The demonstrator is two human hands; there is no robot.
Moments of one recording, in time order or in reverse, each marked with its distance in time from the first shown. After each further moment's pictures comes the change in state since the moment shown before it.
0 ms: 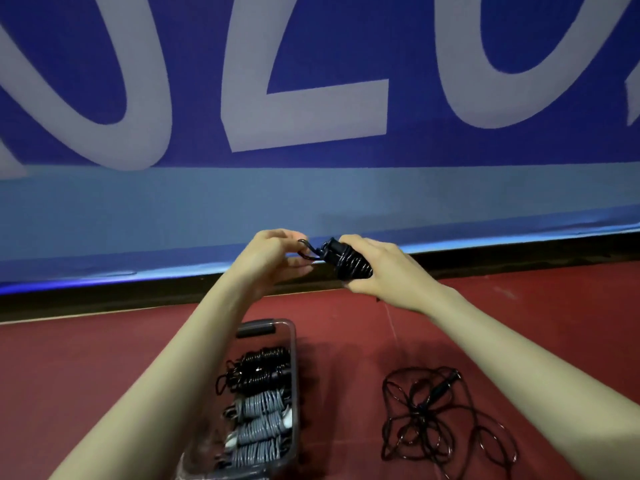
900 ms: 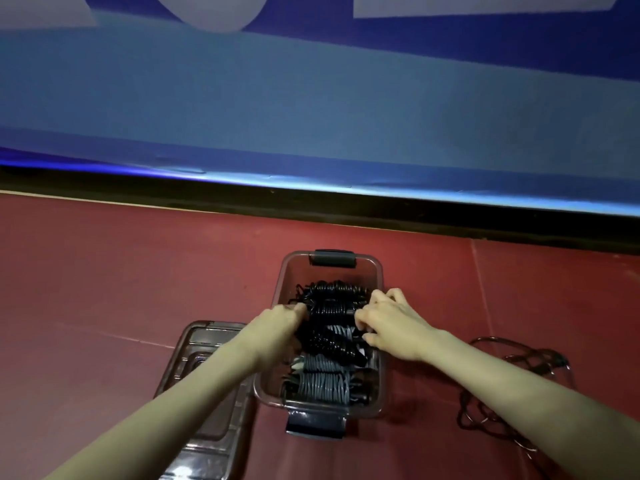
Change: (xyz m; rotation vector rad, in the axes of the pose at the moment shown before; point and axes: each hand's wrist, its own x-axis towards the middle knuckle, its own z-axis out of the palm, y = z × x) left_hand -0.030 -0.224 -0.163 1.346 -0.204 -0.021; right_hand 0.004 -0.021 0.223 -0.303 -0.646 -0.149
